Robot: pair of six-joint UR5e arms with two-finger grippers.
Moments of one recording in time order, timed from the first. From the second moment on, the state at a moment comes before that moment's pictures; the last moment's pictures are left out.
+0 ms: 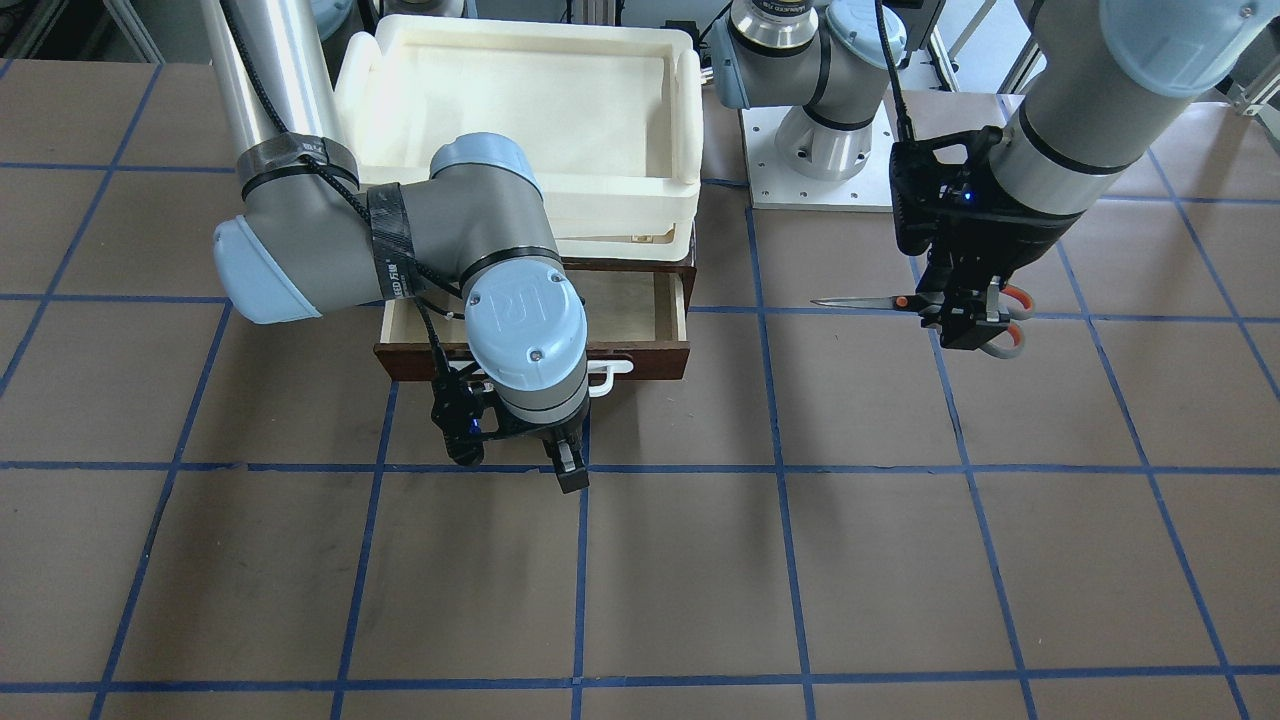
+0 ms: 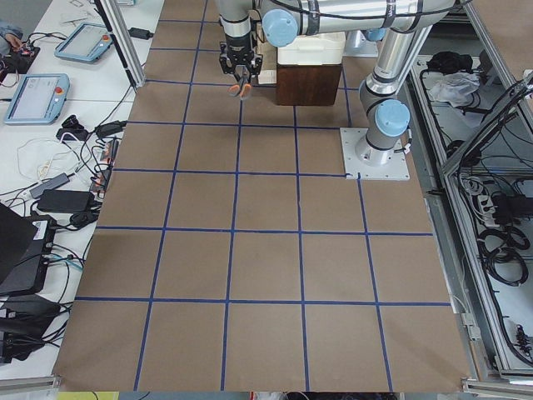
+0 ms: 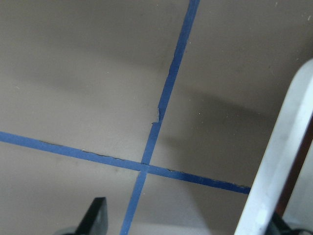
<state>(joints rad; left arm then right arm) -1.46 -1.64 -1.54 -1.60 1.59 1.74 1.89 -1.05 1.40 -1.76 -1.50 1.58</state>
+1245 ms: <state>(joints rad) -1.50 -1.63 -1.54 -1.60 1.60 1.68 1.87 -0.99 1.31 -1.76 -1.50 1.52</state>
